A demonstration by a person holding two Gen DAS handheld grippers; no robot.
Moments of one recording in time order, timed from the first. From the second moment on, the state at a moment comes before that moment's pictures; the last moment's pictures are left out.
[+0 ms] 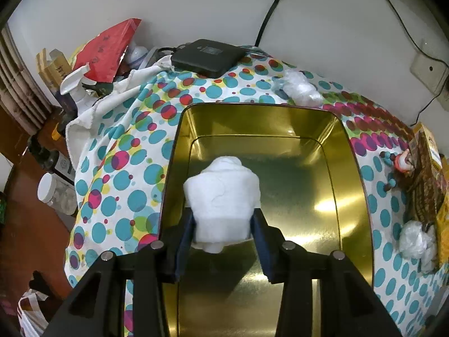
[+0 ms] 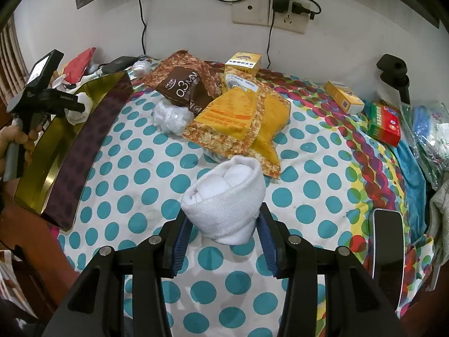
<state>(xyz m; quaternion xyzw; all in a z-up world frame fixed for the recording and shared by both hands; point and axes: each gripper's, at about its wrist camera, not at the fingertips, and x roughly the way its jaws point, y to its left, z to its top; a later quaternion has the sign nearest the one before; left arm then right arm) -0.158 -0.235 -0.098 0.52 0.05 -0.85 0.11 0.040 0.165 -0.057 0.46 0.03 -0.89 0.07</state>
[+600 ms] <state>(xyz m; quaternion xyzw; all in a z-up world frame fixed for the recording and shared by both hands) -0.151 -0.214 -0.067 0.50 0.00 -0.86 0.11 0.041 0.160 -0.053 0.45 0.03 -0.89 0.07</state>
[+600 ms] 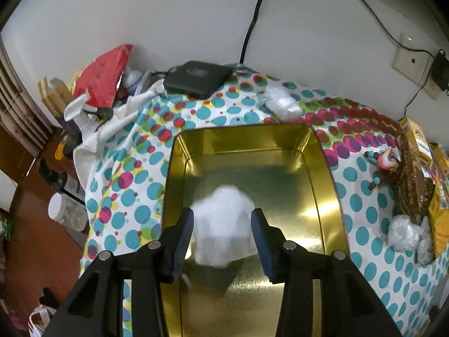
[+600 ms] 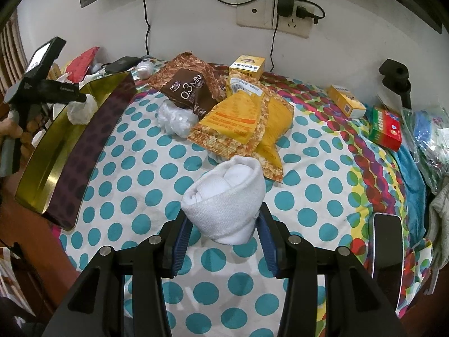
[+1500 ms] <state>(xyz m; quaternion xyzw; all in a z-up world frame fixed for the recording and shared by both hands) 0.007 -0.210 -0.029 0.45 0.02 -0.88 0.15 0.040 0.058 0.004 0.40 0.05 -0.90 0.20</state>
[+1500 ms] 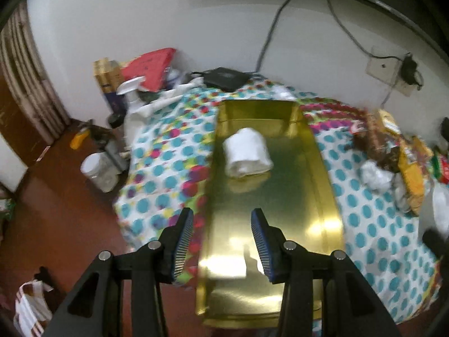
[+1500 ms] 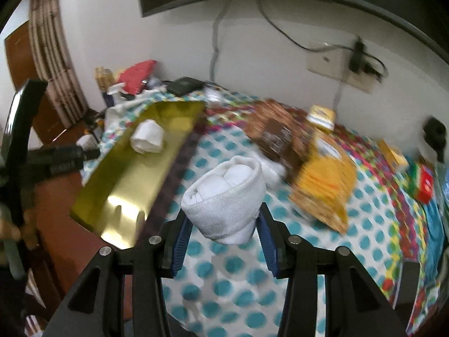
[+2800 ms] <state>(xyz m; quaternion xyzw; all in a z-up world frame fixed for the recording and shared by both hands) 0.020 -0.291 -0.046 0.49 0.03 -0.85 0.19 -0.096 -0.161 -0.054 0.46 0.17 -0.84 0.24</state>
